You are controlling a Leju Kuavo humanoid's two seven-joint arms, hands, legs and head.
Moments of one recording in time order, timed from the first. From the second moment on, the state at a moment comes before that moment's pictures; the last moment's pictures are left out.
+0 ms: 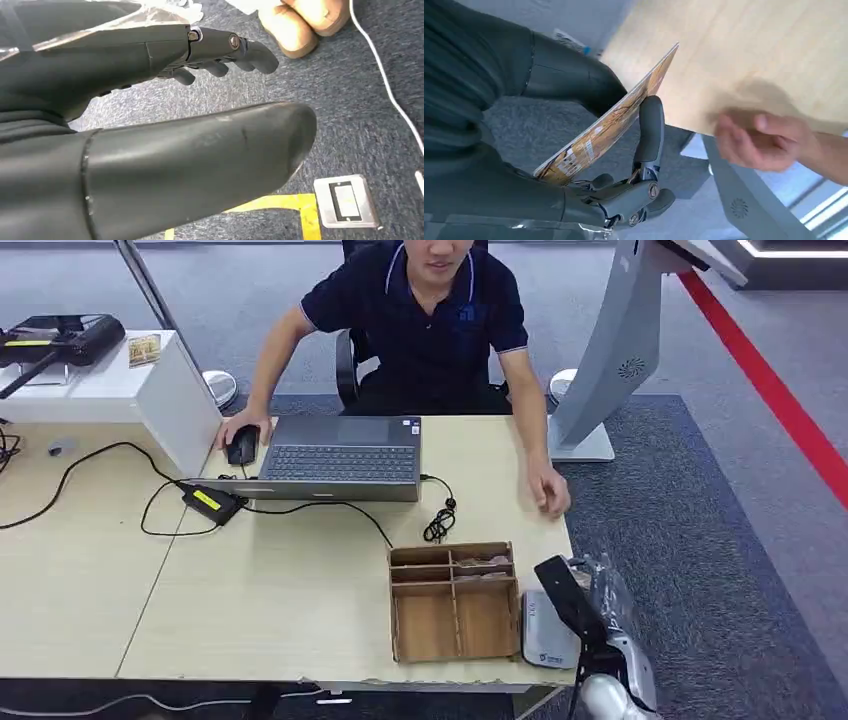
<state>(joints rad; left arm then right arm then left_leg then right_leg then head) -0.24 0.00 -0.81 -0.26 0.26 0.59 0.37 -0.16 -0.23 0.46 -1.20 0.52 -0.53 0.17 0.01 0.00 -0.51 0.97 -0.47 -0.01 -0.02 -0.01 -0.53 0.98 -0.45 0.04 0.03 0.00</state>
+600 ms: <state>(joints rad) -0.27 -0.02 -0.82 -0.26 0.23 0.57 0.39 -0.30 -0.12 0.48 -1.27 0.53 -0.56 0.14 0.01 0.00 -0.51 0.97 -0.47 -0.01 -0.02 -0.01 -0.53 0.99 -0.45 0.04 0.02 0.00</state>
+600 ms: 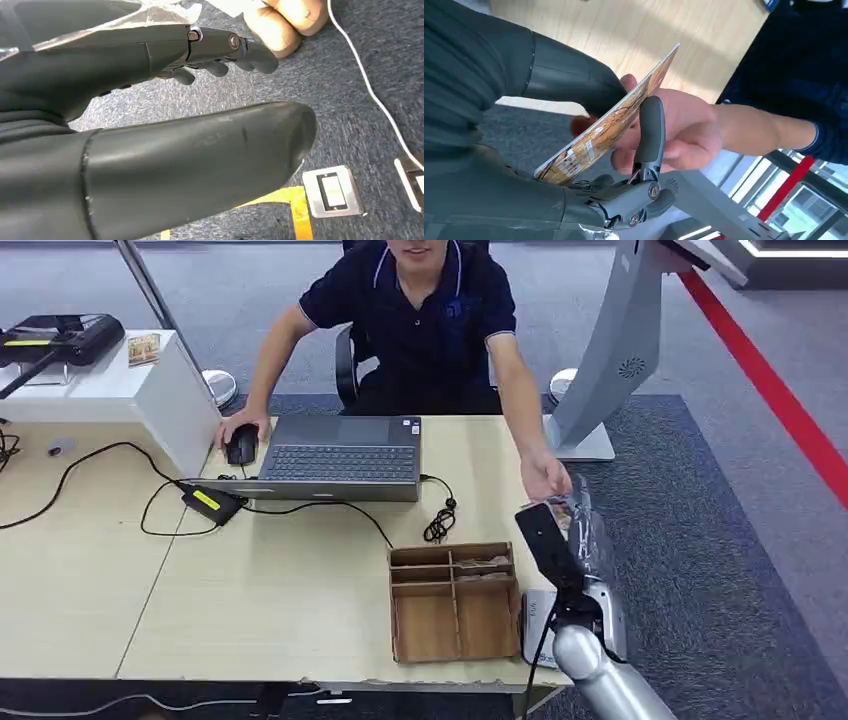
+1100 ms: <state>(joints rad) -0.27 -0.02 -0.84 -0.26 0.21 0.56 0.40 -0.32 -0.08 0.52 -1.27 0.53 -0.56 0.14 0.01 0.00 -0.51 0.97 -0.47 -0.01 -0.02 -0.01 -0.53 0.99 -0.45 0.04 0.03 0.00</state>
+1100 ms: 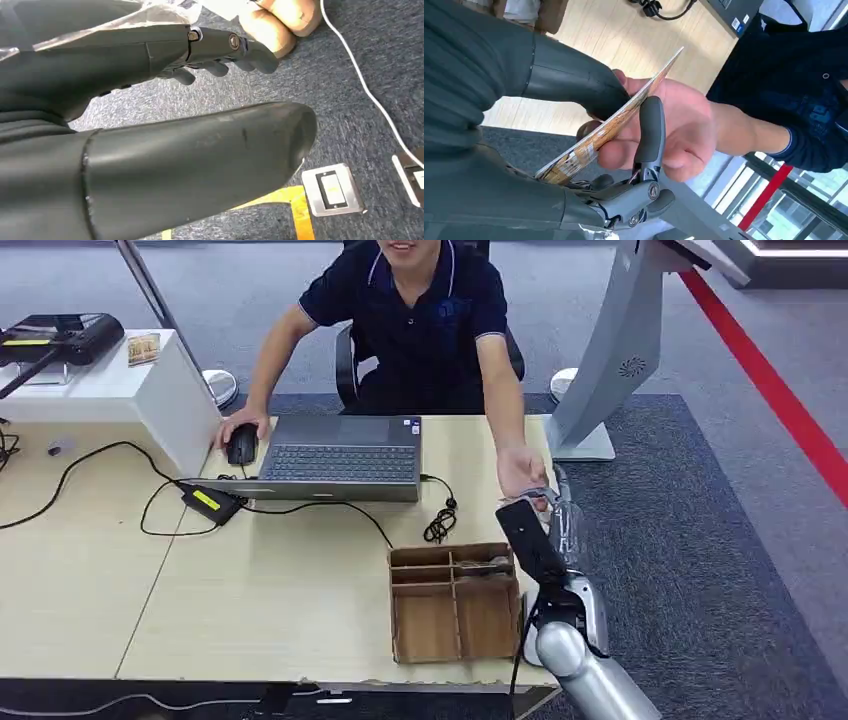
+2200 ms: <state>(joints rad) -0.27 -0.03 -0.84 -0.26 0.21 0.55 0.40 -0.32 -0.10 0.52 -1.27 0.52 -0.56 0.15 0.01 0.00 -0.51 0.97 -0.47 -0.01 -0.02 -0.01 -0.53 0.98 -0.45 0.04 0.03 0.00</state>
